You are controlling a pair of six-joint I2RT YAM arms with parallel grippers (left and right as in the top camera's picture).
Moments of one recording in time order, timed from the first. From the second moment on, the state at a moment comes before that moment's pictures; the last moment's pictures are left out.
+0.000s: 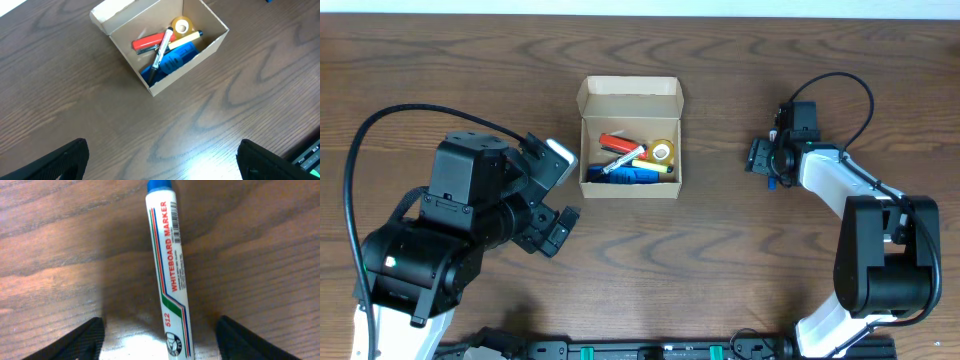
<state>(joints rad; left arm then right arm) -0.32 1.04 1.35 -1.23 0.18 0.31 0.01 1.83 0.99 -0.33 0.04 0.29</state>
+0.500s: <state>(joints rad) -0.32 1.04 1.35 -1.23 0.18 0.31 0.01 1.83 0.98 -0.34 0.05 0.30</state>
